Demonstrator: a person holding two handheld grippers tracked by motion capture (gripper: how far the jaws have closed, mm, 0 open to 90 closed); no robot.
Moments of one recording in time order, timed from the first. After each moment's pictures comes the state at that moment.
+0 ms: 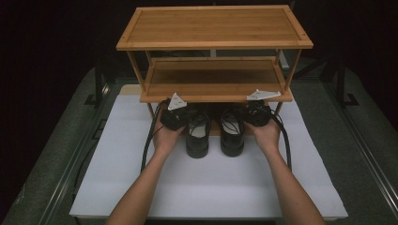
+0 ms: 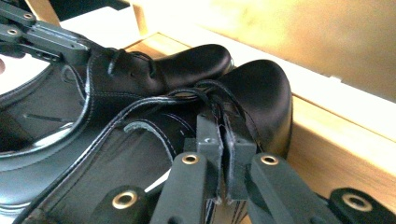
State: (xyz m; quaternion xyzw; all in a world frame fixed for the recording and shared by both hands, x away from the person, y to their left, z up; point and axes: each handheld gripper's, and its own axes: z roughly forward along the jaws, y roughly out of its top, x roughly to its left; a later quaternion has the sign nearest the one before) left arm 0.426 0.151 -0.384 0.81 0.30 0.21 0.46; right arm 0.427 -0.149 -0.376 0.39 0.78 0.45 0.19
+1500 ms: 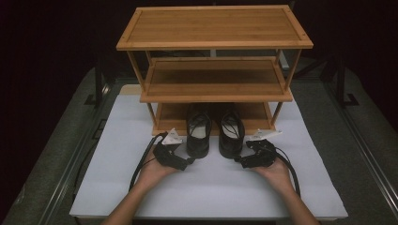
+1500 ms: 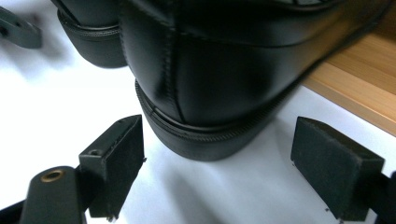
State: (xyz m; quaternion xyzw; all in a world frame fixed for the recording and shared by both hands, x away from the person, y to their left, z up) left arm 0.355 0.174 -0.444 0.87 0.26 0.12 0.40; right arm 0.341 -0.159 -0.445 0.38 0.83 0.40 0.11
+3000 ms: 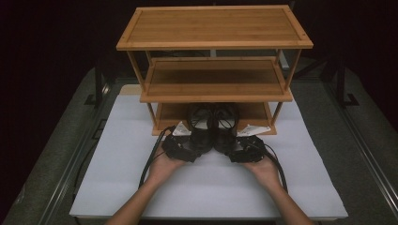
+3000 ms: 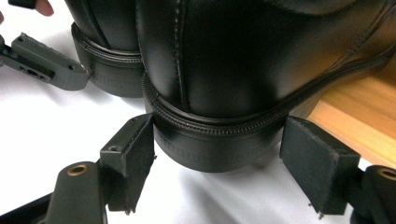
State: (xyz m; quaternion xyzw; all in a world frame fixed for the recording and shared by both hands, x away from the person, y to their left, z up) left arm 0.368 0.150 -0.426 0.86 0.30 0.11 0.39; right arm 0.342 -0.123 -0.425 0.40 0.81 0.40 0.14
